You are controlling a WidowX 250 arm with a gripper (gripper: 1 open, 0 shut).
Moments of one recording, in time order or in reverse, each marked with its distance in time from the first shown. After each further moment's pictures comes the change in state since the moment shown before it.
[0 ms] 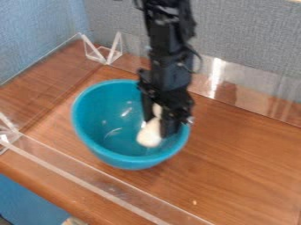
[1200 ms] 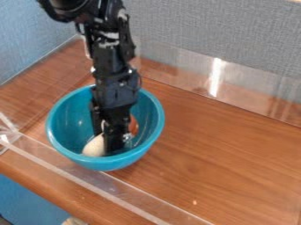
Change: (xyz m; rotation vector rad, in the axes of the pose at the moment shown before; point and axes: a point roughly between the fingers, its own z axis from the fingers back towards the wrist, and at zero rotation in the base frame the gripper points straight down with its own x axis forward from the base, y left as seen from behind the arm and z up) arm -0.062 0.054 -0.018 -0.014 0.058 -0.025
